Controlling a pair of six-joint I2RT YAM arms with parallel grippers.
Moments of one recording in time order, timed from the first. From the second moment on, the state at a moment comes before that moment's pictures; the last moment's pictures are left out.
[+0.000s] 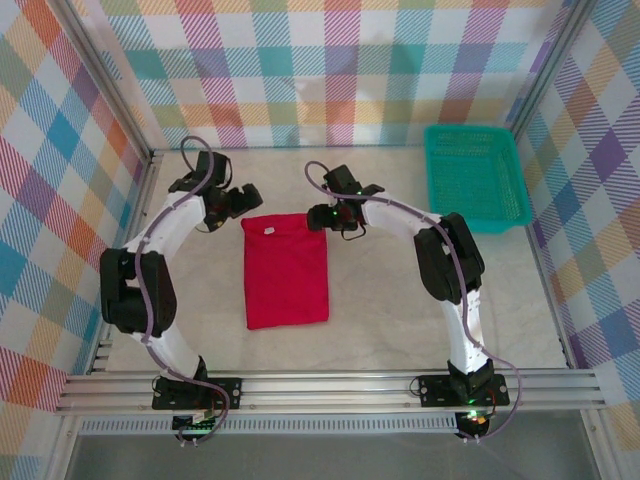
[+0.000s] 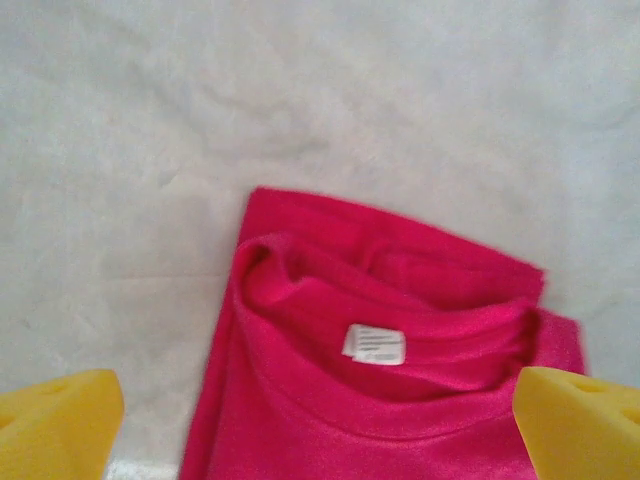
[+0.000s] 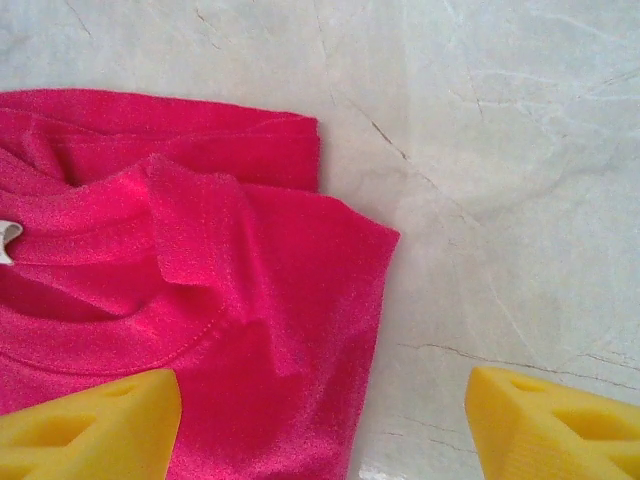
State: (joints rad) left arm -0.12 1.71 1.38 -0.67 0.09 -0.58; right arm 0.59 2.12 1.65 -0.54 -0.14 0.43
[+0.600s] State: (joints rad) left arm -0.09 1.95 1.38 -0.60 0.24 -0.50; right arm 0.55 2.27 1.79 -0.55 -0.23 0.43
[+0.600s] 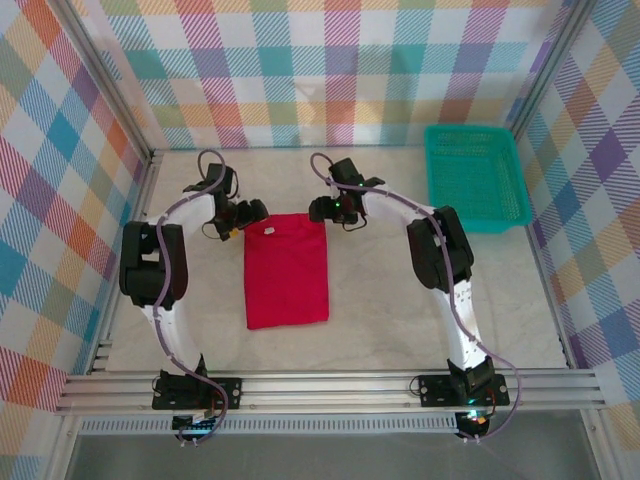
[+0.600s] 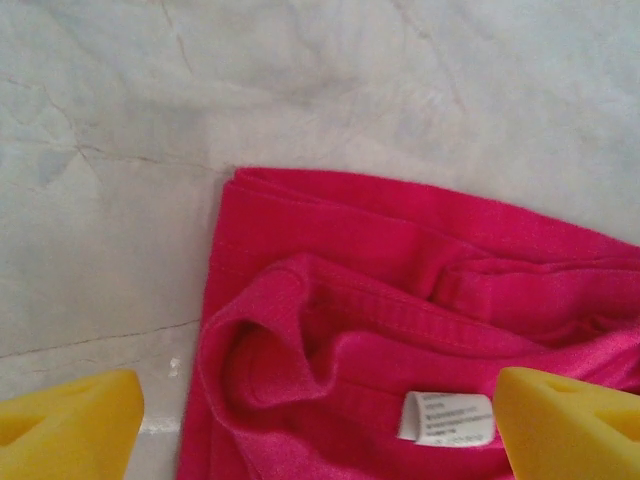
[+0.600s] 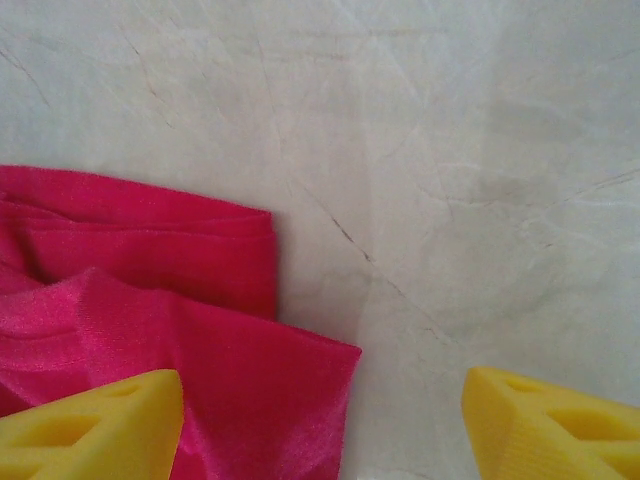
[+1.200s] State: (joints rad) left arm -0.06 2.05 1.39 -0.51 0.38 -0.59; right arm 0.56 2.35 1.84 -0.48 -0.34 0.49
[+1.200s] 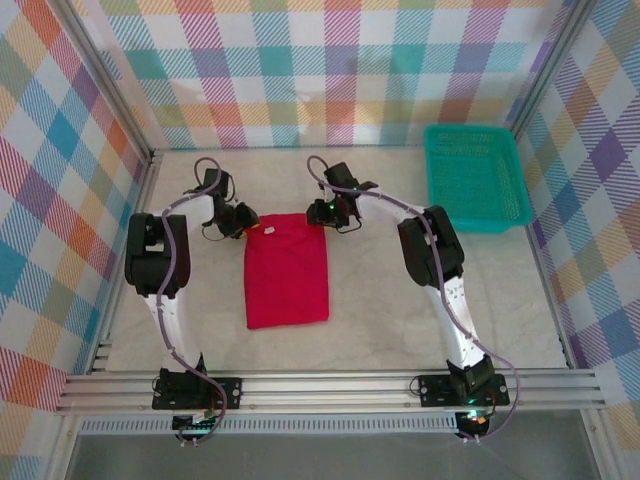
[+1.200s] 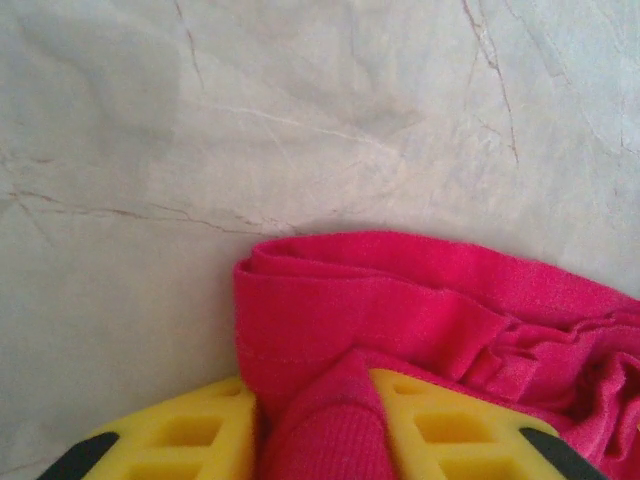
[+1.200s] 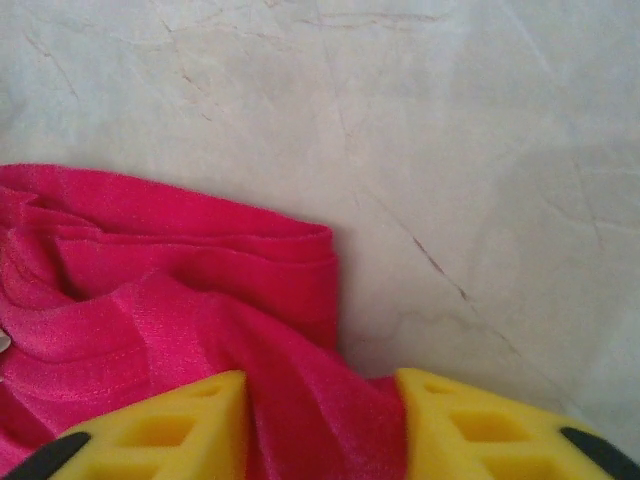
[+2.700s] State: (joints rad) left arm -0.25 1.39 1.12 -0.26 0.48 -0.66; right arm 0.57 1.64 1.33 -0.40 -0.45 0.40
